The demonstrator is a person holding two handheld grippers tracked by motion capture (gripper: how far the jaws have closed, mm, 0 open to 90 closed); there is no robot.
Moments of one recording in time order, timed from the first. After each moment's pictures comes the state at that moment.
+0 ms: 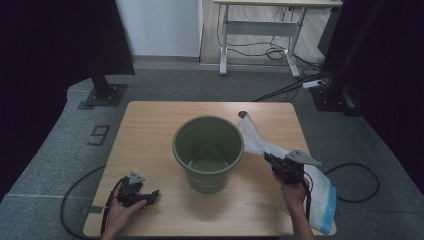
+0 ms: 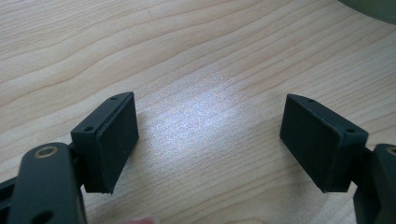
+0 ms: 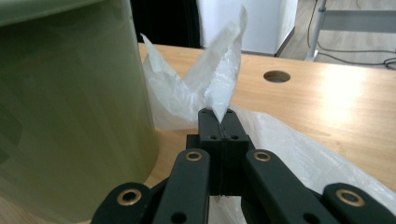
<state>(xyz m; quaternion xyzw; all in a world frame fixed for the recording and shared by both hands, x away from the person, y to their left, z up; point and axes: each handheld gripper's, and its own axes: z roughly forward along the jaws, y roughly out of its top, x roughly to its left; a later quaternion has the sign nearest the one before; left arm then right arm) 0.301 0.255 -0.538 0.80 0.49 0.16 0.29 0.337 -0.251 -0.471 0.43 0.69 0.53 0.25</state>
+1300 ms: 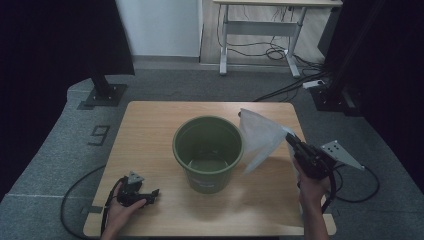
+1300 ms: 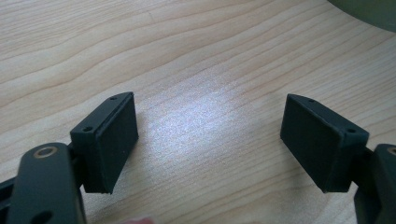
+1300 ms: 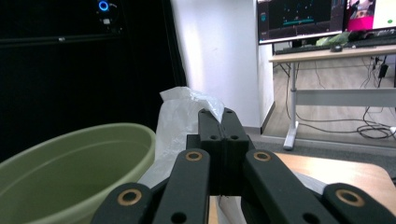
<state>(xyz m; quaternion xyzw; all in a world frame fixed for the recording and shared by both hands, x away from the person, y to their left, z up) 0.302 0.257 -0.538 0.80 0.50 0.16 0.30 0.298 -0.273 -0.374 0.42 0.57 0.63 0.32</state>
